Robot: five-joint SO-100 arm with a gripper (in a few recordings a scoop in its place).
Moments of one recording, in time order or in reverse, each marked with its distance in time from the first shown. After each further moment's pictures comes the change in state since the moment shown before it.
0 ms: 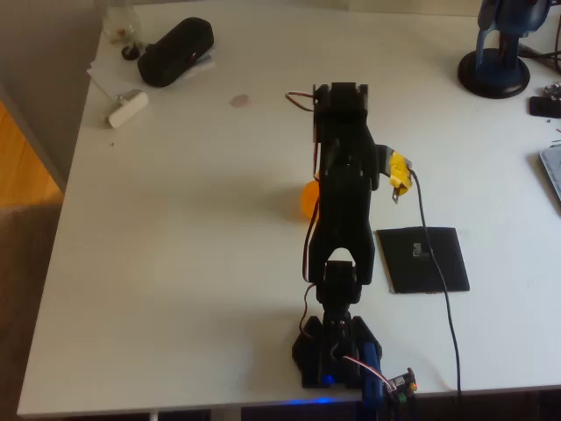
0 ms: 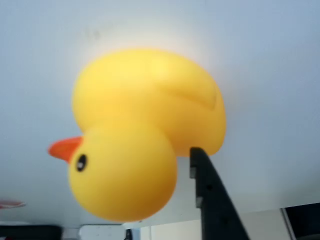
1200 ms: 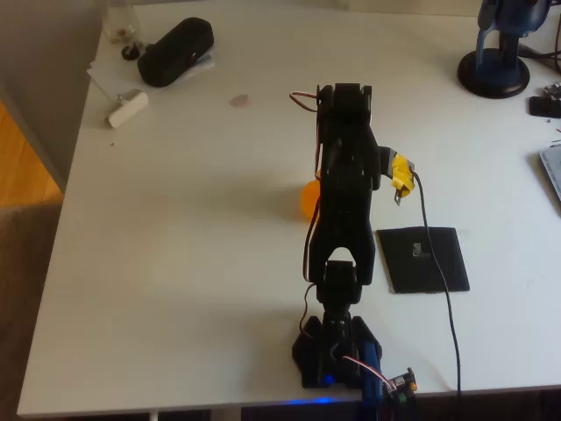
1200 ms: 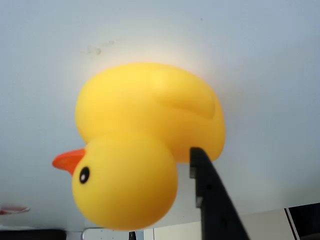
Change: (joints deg) arm 0.4 -0.8 0.0 0.0 0.0
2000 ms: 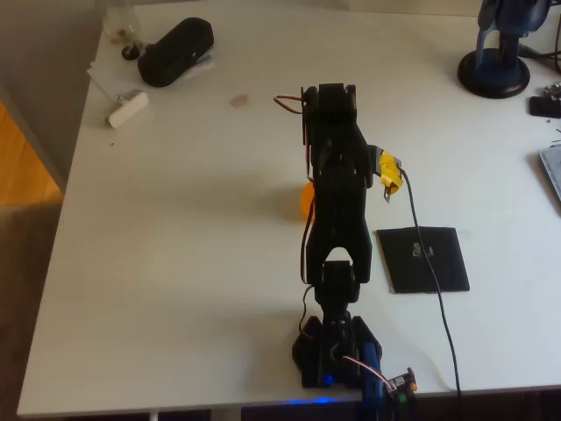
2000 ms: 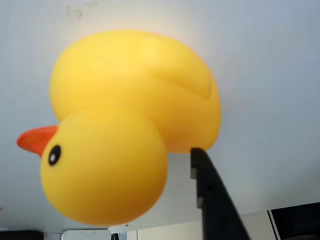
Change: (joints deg) arm -5.1 0.0 0.1 0.2 0.1
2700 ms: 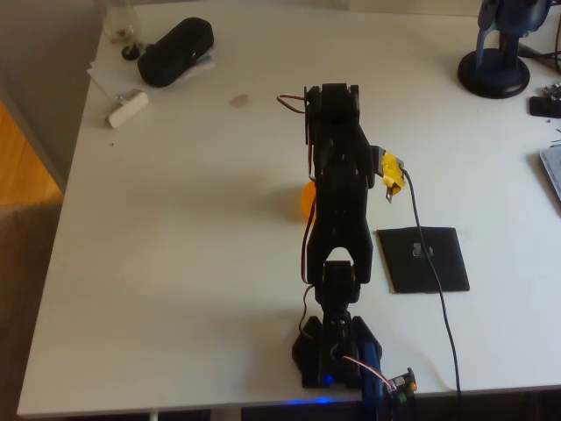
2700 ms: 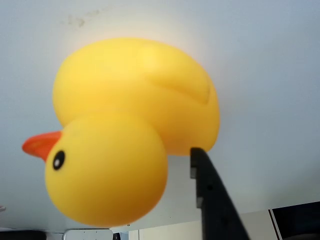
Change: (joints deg) arm 1.1 0.0 0.0 0.2 0.0
